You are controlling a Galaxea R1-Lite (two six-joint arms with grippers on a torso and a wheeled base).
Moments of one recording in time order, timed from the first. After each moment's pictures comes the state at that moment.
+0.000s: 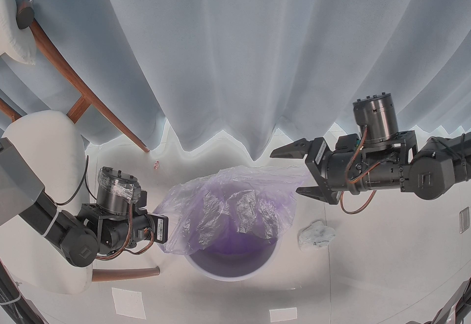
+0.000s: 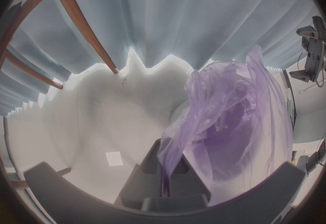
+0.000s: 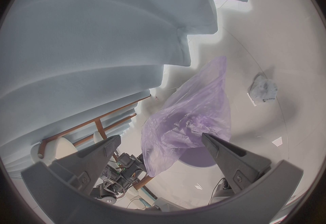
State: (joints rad) left arm -0.41 1.89 -0.56 -0.66 0.12 -0.15; right arm 0.57 1.80 -1.06 -0.18 0.27 1.06
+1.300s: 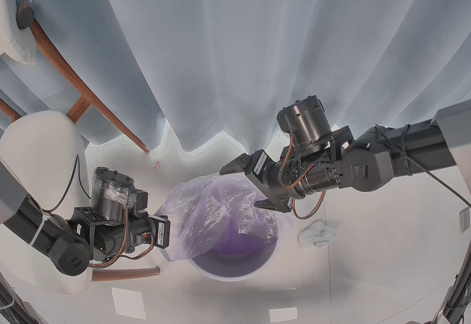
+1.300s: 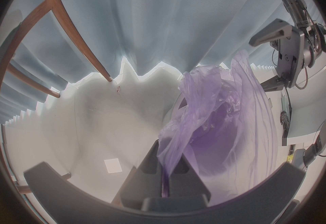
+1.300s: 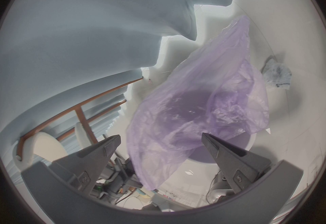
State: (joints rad) left arm -0.46 1.80 -0.52 -0.66 0.13 -0.13; right arm 0.71 2.06 -1.43 0.08 0.23 1.10
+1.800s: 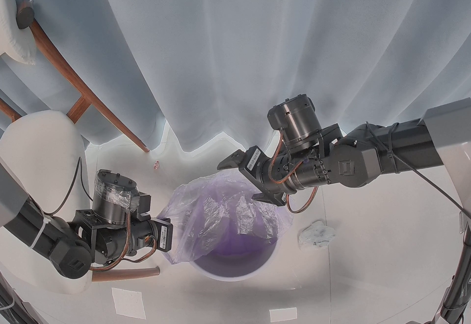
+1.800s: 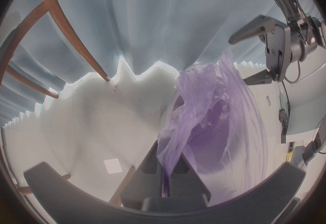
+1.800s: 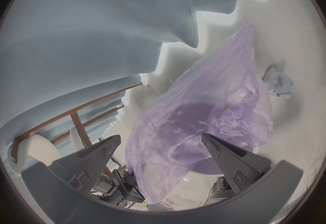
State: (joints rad) left arm -0.48 1.80 -0.51 -0.66 0.13 -0.13; right arm 0.71 2.12 -1.52 0.10 0.16 1.07
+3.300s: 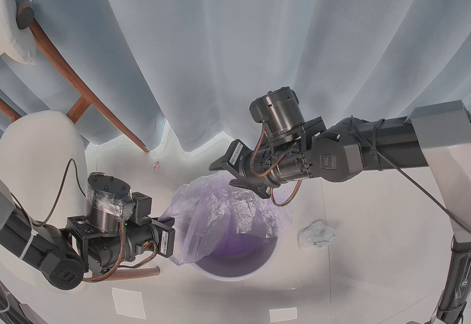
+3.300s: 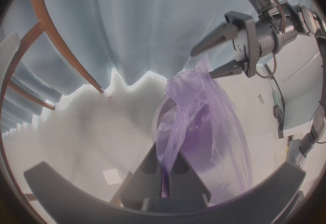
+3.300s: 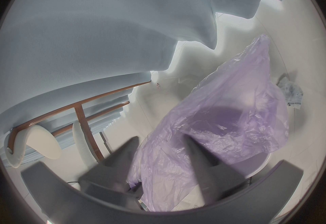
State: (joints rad) left arm -0.54 1.73 -0.46 -0.72 0.13 -0.09; right arm 0.74 2.19 -1.68 0.15 0.17 1.01
